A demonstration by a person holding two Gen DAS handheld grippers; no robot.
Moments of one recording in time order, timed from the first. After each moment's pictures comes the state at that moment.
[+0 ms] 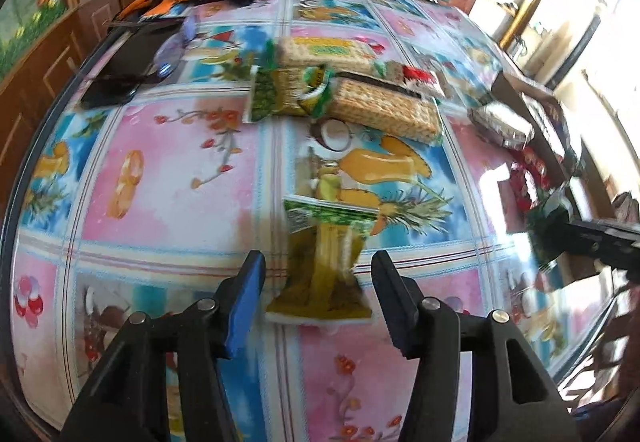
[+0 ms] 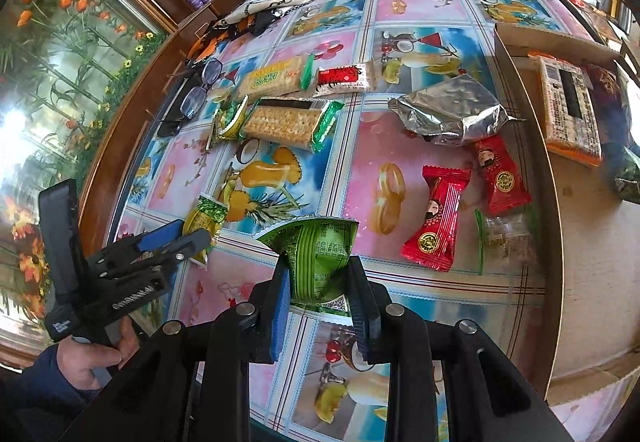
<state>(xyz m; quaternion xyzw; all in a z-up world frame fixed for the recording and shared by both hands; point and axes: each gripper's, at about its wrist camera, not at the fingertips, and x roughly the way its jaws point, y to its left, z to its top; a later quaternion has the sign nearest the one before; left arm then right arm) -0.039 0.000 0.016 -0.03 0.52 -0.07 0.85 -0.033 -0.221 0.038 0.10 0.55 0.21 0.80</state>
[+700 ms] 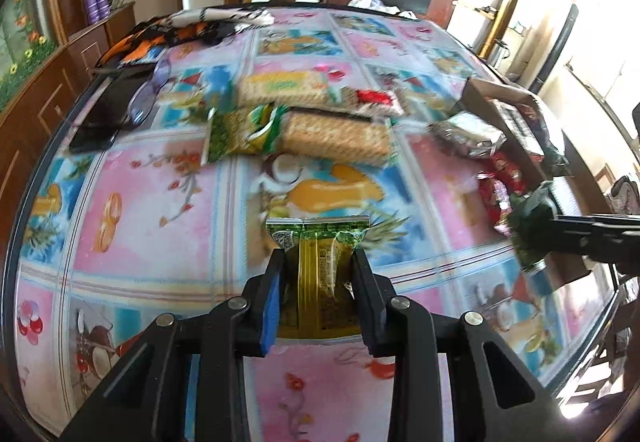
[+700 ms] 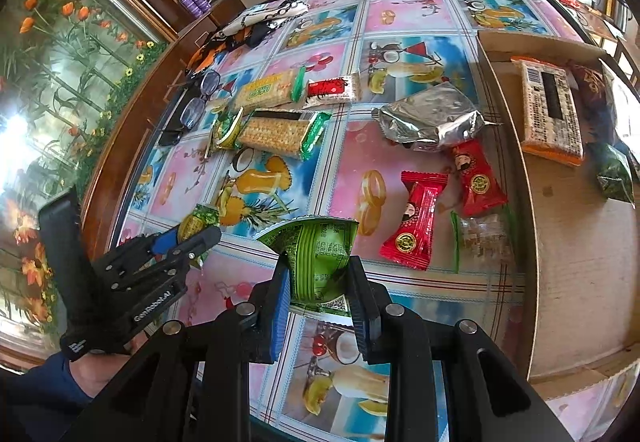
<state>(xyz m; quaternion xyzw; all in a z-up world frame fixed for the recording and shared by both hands) -0.046 -0.030 0.037 -0.02 0.47 -0.10 0.88 -0.039 -0.241 0.045 0.11 0.54 0.21 0.81</state>
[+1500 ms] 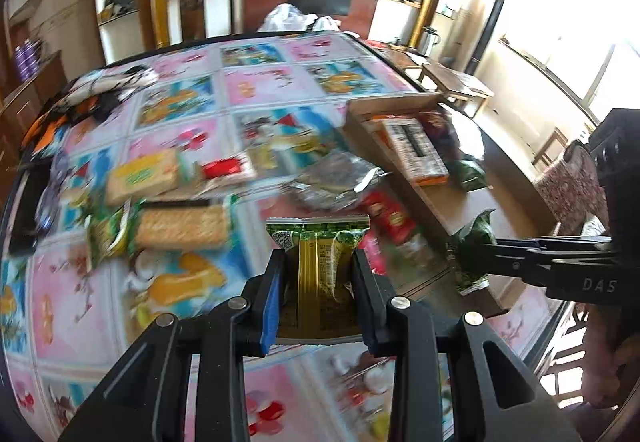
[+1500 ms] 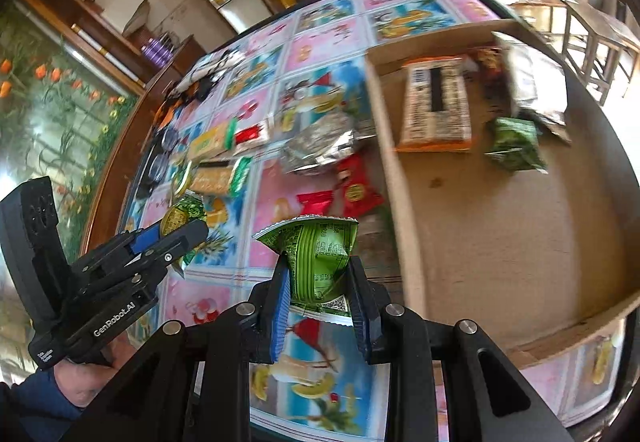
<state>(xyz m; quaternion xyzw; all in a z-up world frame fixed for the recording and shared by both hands) -0.021 -0.141 0.084 0.02 0.45 -0.22 0.87 -0.051 -0.335 0.058 0.18 0.51 0.13 0.83</state>
